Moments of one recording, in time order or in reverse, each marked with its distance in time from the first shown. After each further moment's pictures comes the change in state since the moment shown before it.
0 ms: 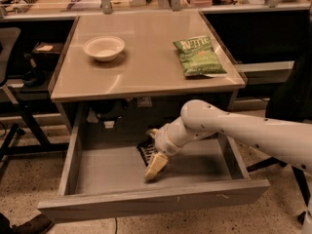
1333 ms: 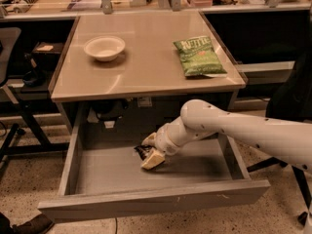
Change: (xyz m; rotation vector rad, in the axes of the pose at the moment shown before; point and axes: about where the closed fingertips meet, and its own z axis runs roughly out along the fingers) arm -0.003 0.000 -0.002 0.006 0.002 0.013
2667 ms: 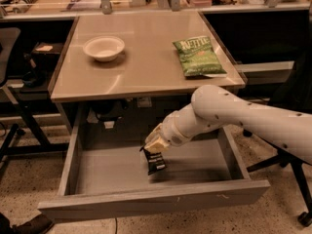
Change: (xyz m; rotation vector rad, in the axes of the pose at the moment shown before) arm -0.037 0.009 -0.067 0.074 -0.012 0.121
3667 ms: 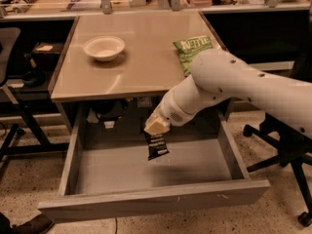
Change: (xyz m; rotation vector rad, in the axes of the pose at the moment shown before) arm -0.053 -0.002 -0.073 0.058 0.081 0.042
